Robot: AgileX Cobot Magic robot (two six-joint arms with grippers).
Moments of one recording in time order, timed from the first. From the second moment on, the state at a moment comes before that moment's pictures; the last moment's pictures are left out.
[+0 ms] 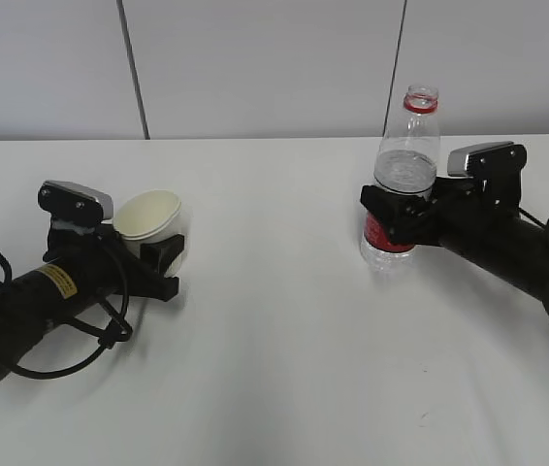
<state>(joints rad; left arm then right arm) -0.27 2.18 -0.71 0.30 -1.15 -0.14 0.06 2.12 -0.81 -0.50 -1.12 0.27</state>
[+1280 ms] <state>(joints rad) -0.38 2.18 -0.78 0.57 -1.14 -0.27 0.06 2.13 -0.82 -0.55 -1.14 0.27</state>
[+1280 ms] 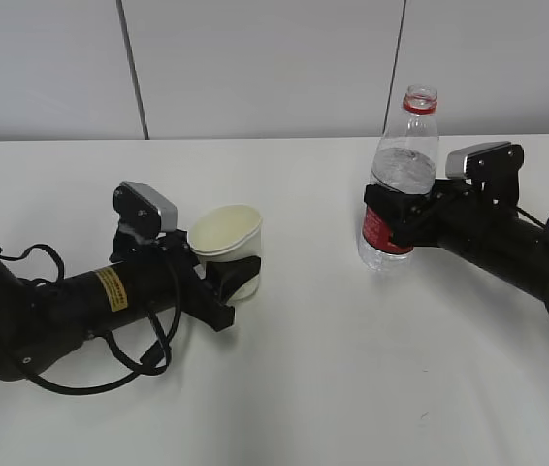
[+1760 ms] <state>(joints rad) -0.42 2.18 -0.81 0.57 -1.14 -0.32 0.06 2.12 -0.82 -0.56 -1.13 0.21</state>
